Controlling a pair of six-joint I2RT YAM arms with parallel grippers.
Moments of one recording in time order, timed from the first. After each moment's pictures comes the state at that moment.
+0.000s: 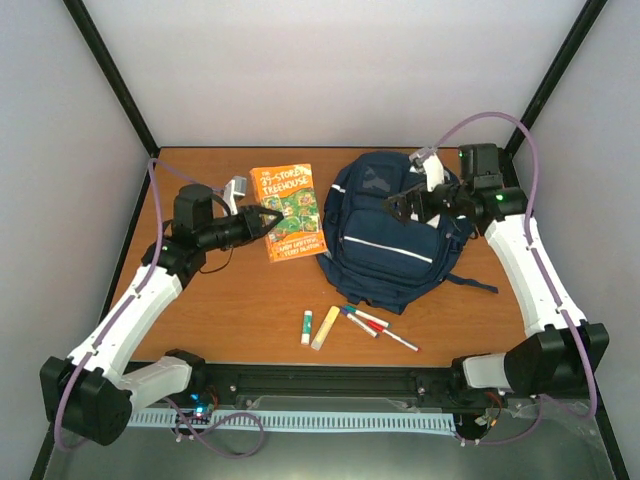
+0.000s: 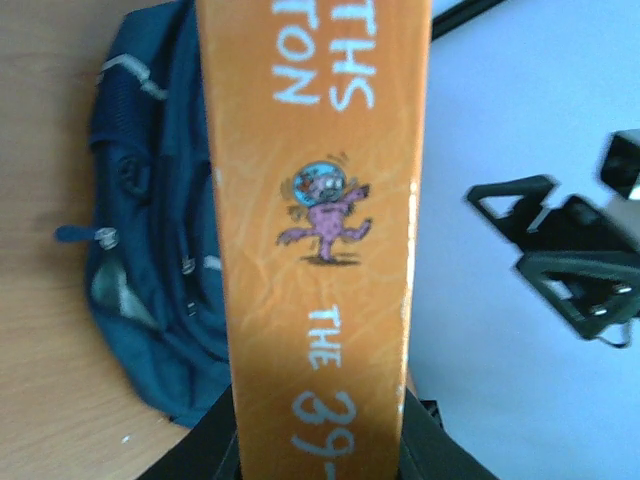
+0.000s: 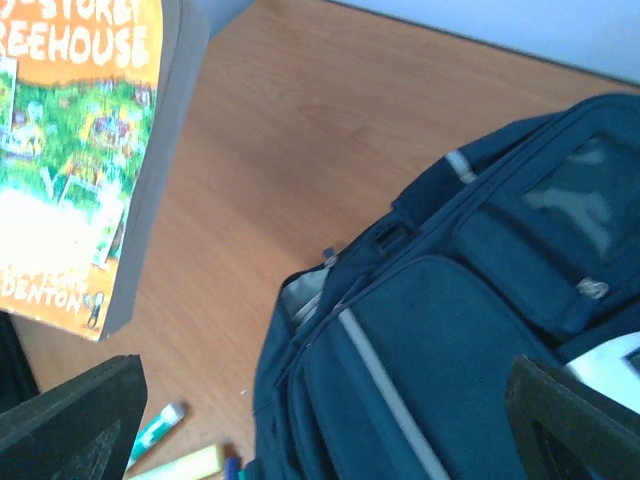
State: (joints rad) left arm -0.32 1.07 0.92 -0.32 0.58 -0.79; right arm 0.16 1.35 1.38 -0.78 -0.66 -0.19
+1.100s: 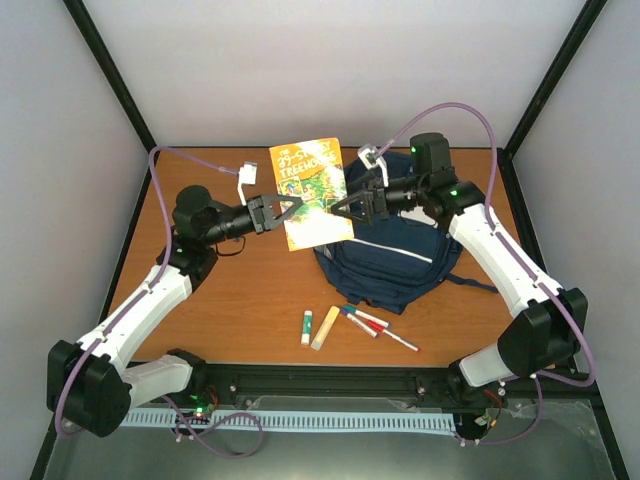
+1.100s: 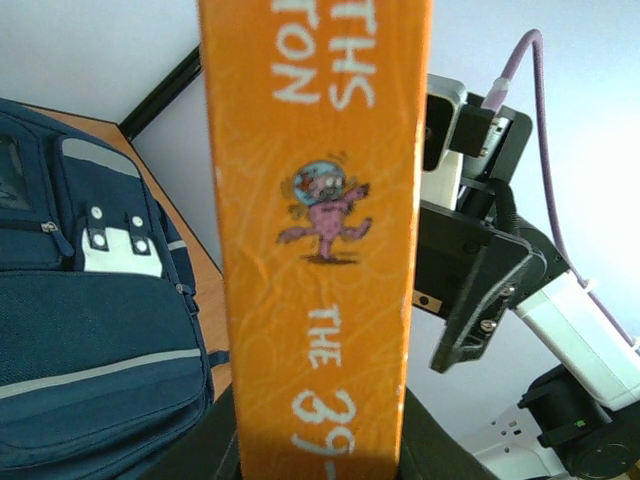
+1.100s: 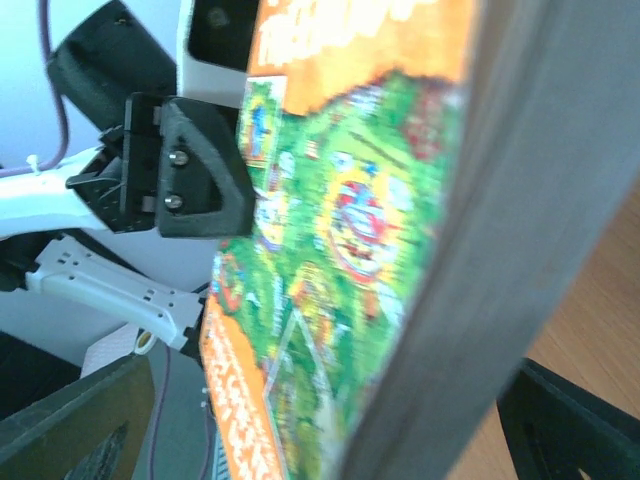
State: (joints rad) left arm -0.39 1.12 0.85 0.31 0.81 -0.92; right arm 0.38 1.47 1.39 -0.46 -1.11 0.08
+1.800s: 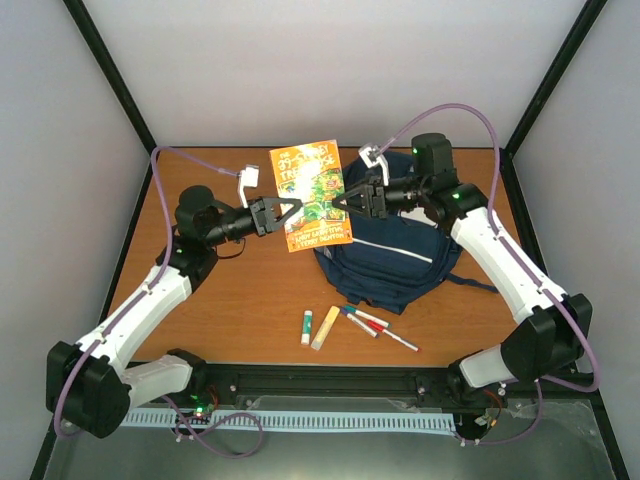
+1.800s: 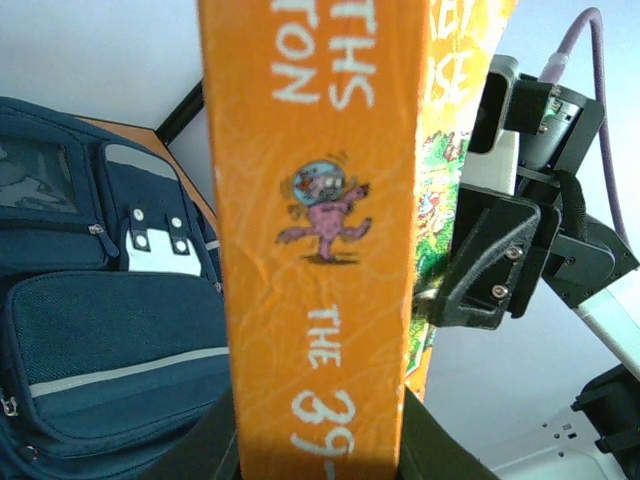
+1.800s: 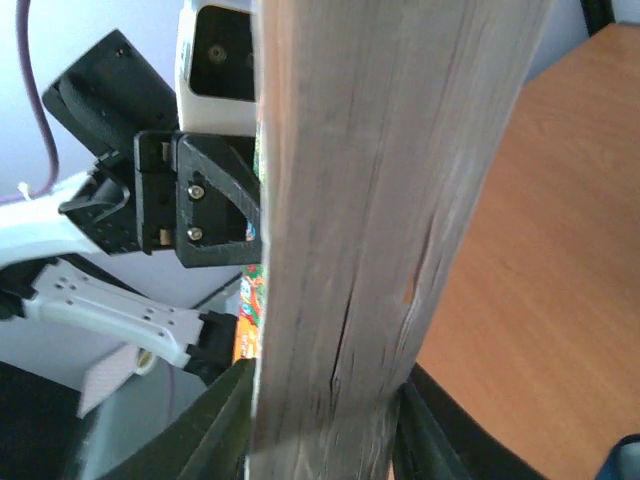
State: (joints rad) left arm -0.39 1.11 0.85 0.24 0.75 -0.82; right arm 0.41 1.43 1.39 -0.44 -1.09 0.17
